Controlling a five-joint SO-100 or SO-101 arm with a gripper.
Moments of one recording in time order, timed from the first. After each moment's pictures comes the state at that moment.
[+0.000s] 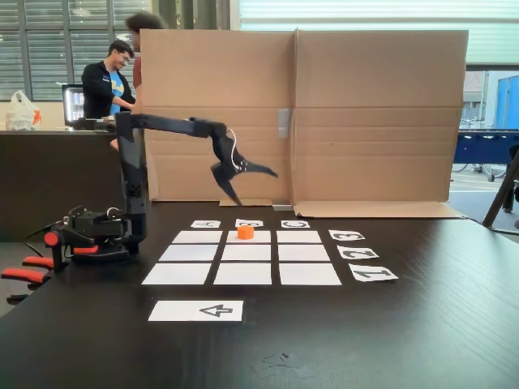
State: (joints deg) arm -27.9 101.9 99.1 65.9 92.7
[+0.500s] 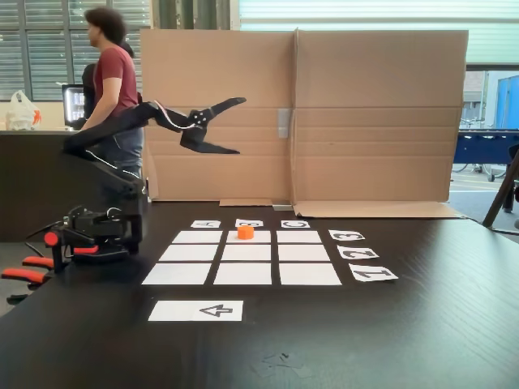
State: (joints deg) arm 0.9 156.4 129.8 49.0 86.5
